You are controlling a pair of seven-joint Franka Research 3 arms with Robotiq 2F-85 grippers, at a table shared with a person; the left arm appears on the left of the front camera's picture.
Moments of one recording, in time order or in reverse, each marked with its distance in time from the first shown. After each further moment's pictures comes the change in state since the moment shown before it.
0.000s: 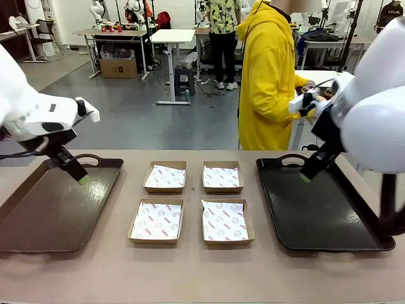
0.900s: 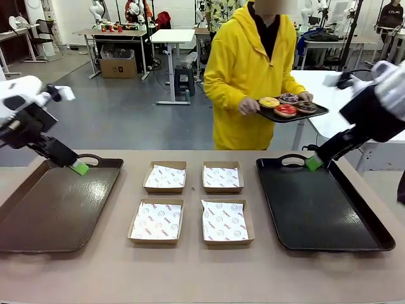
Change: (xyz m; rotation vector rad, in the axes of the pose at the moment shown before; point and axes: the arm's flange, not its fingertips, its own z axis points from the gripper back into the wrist) left arm -0.020 0.036 0.002 -0.370 -0.174 0.198; right arm -0.023 -0.046 0.011 0.366 -0.191 -0.182
